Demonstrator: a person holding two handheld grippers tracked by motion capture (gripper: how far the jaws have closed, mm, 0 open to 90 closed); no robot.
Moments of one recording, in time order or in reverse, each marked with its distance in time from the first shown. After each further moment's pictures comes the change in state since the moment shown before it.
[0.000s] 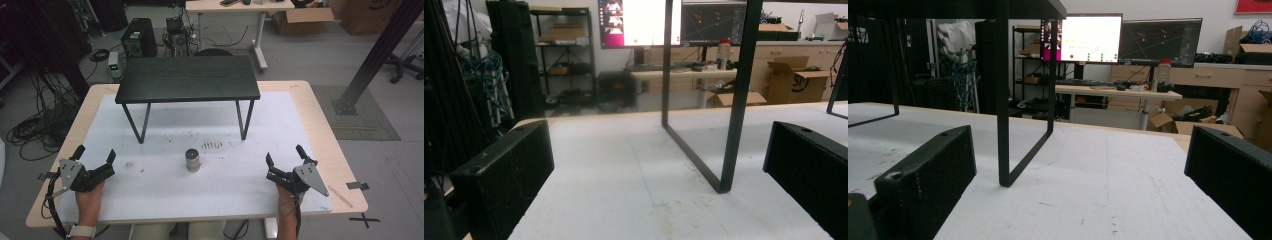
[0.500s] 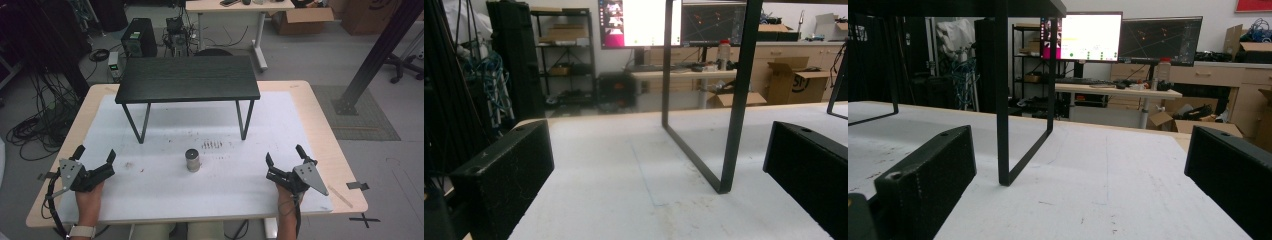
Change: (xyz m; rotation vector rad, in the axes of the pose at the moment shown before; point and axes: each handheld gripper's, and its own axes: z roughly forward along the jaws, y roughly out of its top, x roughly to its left) left arm 0.000 0.000 0.000 -0.002 0.001 0.001; right arm 0.000 0.000 0.001 0.007 -0.002 -0.002
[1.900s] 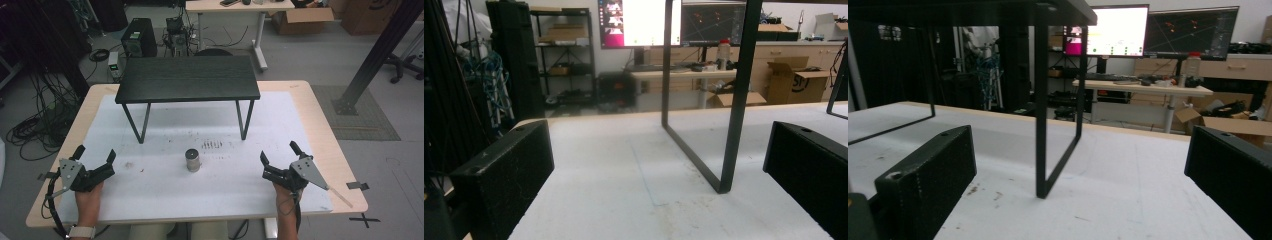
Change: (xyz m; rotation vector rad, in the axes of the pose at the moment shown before) left arm 0.000 0.000 0.000 0.001 -0.001 -0.001; right arm 0.015 0.028 0.002 0.033 0.092 0.020
